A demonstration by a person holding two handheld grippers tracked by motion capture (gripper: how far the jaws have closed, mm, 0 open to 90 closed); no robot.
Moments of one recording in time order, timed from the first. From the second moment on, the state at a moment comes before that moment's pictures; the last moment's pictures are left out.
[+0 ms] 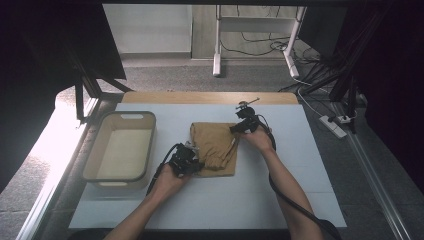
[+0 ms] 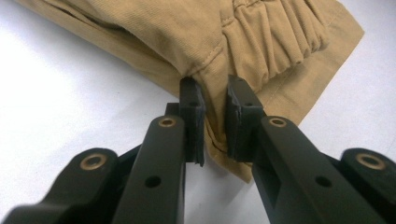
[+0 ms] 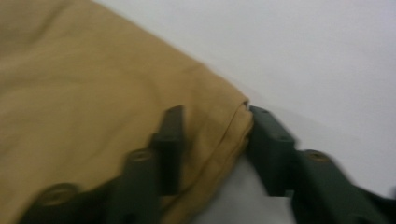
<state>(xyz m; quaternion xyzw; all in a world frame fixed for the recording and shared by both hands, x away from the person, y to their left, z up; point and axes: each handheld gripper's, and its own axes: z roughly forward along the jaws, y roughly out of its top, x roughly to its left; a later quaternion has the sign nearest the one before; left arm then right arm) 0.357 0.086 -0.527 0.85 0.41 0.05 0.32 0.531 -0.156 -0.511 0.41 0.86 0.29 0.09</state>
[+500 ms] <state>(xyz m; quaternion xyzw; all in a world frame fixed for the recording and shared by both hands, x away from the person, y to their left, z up) 0.356 0.086 -0.526 0.85 0.41 0.05 0.32 0.526 -0.145 -0.507 0.38 0.88 0.27 0.10</state>
